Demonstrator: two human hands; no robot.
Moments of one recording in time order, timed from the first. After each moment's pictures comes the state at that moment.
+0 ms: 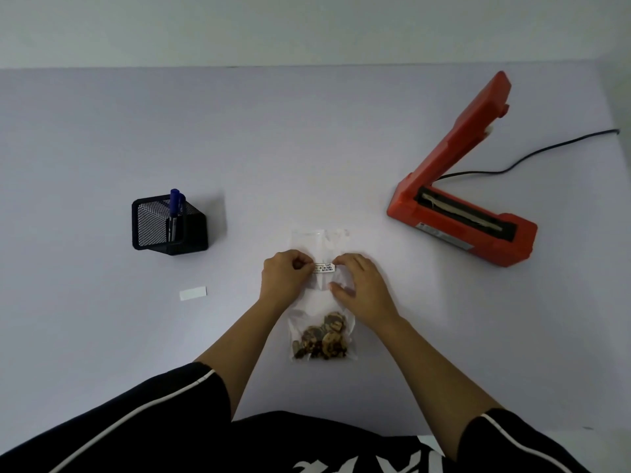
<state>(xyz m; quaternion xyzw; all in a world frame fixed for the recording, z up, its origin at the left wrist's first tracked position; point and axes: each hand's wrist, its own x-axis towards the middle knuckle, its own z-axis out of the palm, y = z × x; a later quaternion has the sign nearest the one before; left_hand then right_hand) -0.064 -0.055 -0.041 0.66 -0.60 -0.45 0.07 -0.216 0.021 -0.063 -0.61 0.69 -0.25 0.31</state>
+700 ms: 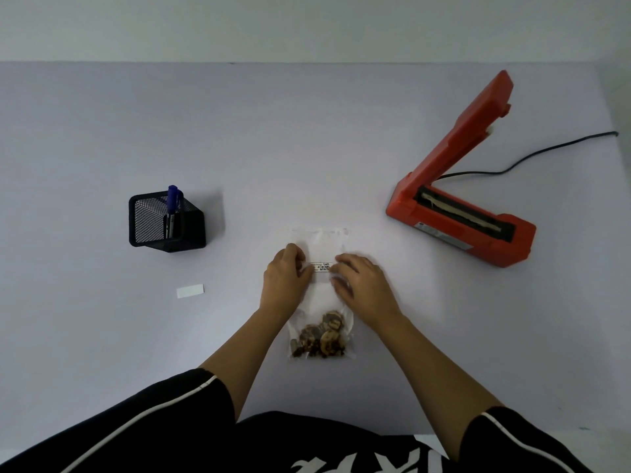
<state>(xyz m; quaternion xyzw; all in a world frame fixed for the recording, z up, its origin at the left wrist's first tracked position) -0.062 -0.039 -0.057 0.62 -0.70 -0.35 0.12 -0.222 0.021 -0.067 -0.68 0.68 -0.16 0.23</state>
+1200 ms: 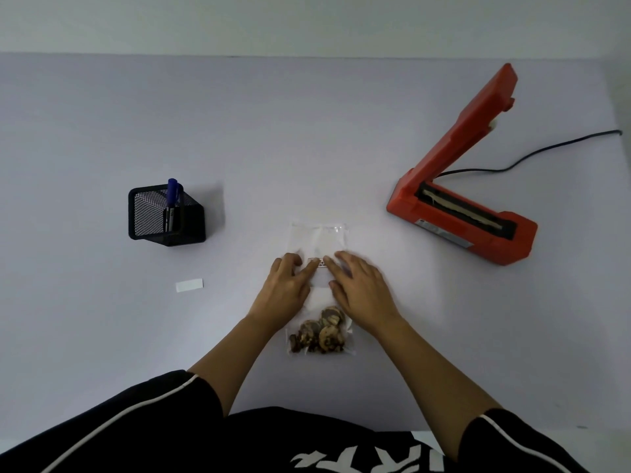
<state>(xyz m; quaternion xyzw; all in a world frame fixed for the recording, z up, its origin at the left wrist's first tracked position) -0.037 -0.019 -0.082 0.43 -0.87 -0.18 0.13 -0.215 0.031 -0.066 -0.71 0.68 -0.05 0.20</state>
